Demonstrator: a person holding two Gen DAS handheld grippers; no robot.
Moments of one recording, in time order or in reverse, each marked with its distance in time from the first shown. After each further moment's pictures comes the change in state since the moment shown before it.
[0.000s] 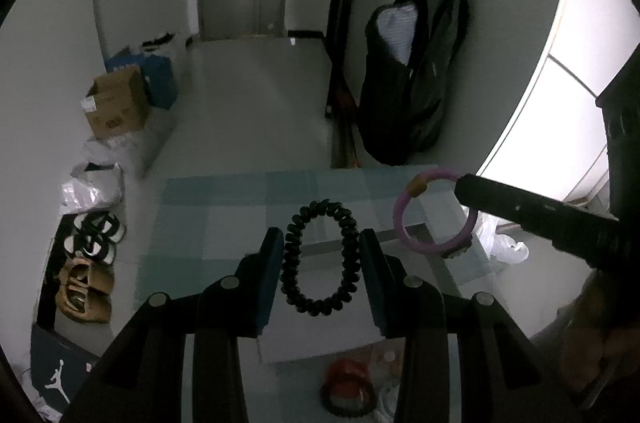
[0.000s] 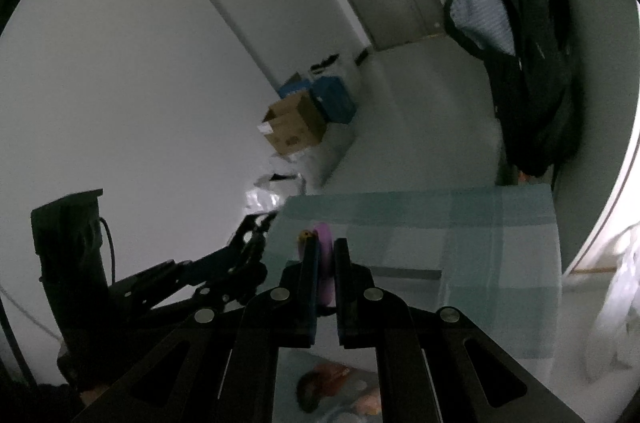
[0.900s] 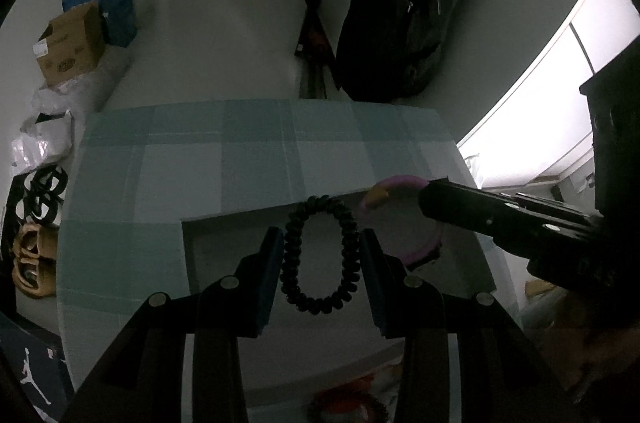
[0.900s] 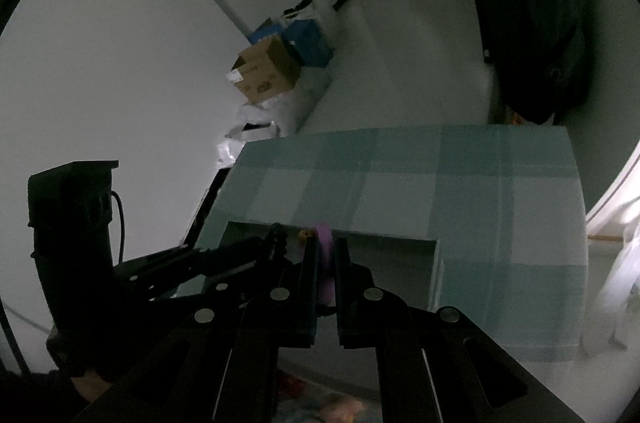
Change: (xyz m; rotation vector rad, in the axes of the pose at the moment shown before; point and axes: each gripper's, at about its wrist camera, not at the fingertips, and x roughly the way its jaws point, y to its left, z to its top) left arm 0.062 0.008 -0.014 -0.035 0.214 -0.152; right arm 0.062 -0.027 -0.016 0.030 0.196 -0.066
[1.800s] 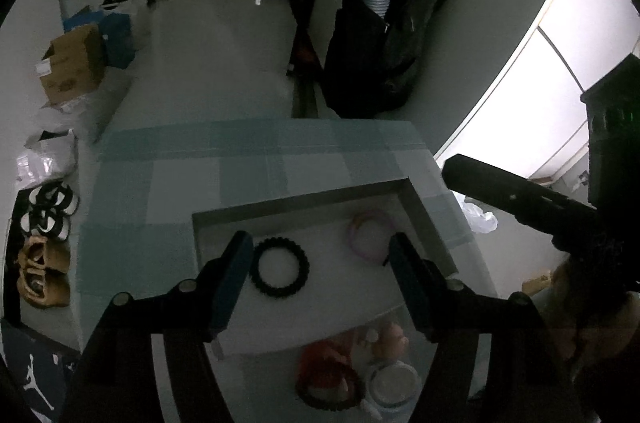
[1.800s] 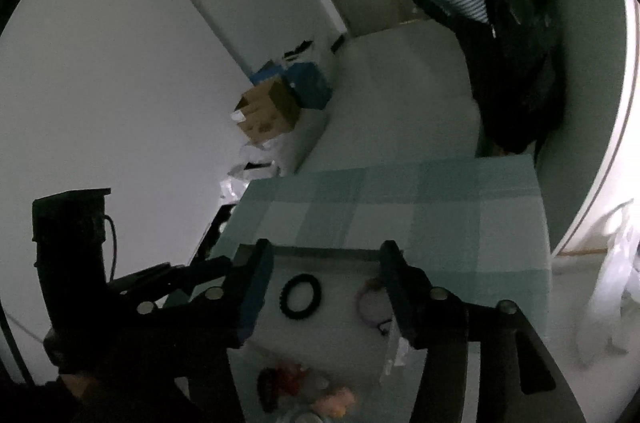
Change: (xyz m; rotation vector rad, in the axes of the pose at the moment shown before) left arm -0.037 -0.013 -0.013 0.031 -0.080 -0.003; right arm -0.051 -0.002 -0.013 -0.003 -0.173 -0.011
